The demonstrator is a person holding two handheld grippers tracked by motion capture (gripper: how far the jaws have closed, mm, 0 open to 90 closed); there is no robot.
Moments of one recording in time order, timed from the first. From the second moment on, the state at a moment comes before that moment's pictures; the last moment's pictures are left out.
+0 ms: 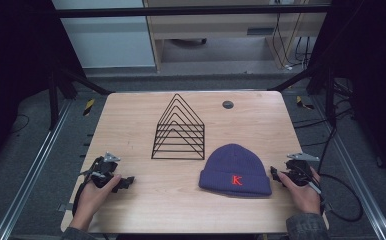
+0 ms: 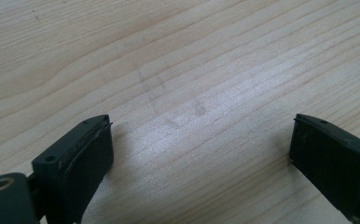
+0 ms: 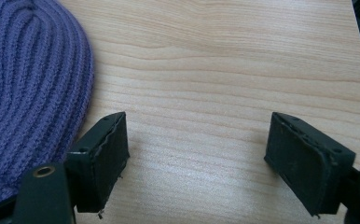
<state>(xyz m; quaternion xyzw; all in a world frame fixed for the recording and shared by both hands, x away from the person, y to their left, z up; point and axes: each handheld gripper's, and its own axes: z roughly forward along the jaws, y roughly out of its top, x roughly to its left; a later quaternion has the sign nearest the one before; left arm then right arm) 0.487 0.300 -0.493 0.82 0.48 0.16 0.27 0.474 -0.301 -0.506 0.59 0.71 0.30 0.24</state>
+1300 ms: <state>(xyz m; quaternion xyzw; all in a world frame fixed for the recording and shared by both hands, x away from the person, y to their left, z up) 0.483 0.295 -0.496 0.83 0.47 0.16 0.26 0.530 -0.208 -0.437 0.45 0.83 0.26 0.22</state>
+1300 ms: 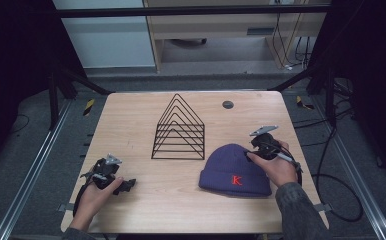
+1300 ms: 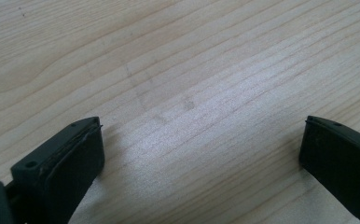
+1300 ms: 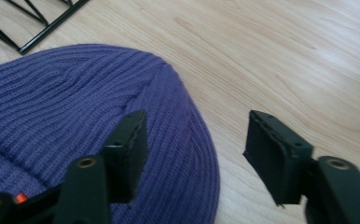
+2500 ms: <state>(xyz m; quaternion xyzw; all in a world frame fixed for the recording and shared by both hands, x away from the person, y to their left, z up) 0.482 0.290 -0.497 0.83 0.46 0.16 0.27 0.577 -0.192 -0.475 0.47 0.84 0.25 0.11</state>
